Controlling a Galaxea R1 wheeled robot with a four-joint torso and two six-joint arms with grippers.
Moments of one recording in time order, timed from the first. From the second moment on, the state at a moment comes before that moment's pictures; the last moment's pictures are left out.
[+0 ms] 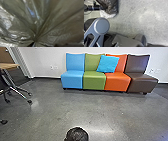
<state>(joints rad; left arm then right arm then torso) 0.79 3.01 -2.76 -0.46 0.36 0.21 -0.86 1.81 -1.10 0.03 -0.47 0.22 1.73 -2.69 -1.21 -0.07</state>
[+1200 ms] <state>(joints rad) 0.79 3.01 -2.76 -0.48 0.29 0.22 -0.87 1.84 -1.13 0.03 -0.45 0.22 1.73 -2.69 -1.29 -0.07</state>
